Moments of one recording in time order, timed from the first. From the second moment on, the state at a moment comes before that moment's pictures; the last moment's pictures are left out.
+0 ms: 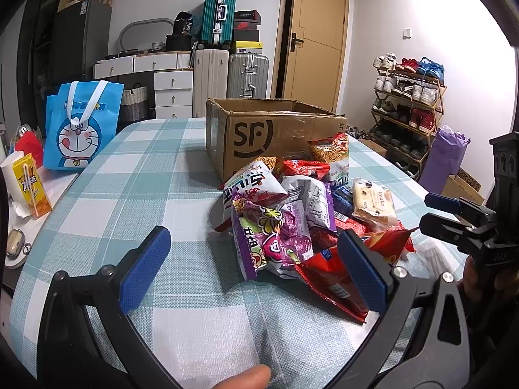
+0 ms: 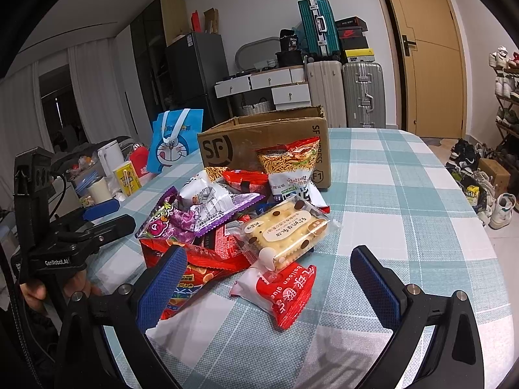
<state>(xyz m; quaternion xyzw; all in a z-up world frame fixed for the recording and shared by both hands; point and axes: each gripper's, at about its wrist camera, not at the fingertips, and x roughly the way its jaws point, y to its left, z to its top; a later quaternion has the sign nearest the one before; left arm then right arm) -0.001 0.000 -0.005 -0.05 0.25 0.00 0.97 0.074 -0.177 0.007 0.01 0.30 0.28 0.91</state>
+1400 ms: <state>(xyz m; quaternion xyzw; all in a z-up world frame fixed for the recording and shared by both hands) 0.046 0.004 -0.010 -0.04 0.33 0.02 0.94 0.132 -0.155 0.001 -0.03 0.39 0.24 0.89</state>
